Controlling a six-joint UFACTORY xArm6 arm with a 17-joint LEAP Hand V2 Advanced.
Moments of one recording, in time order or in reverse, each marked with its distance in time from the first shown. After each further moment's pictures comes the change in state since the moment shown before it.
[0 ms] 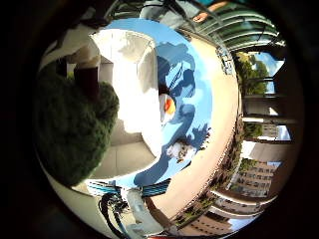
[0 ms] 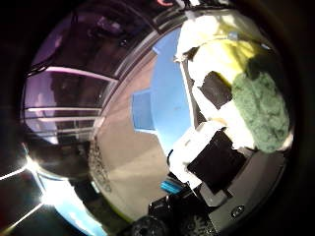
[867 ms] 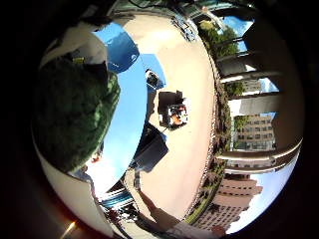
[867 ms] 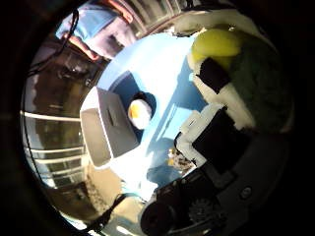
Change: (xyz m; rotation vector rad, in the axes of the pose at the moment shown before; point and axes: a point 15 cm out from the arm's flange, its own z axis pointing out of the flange) arm 0.317 0.102 -0.140 0.209 0.213 0.250
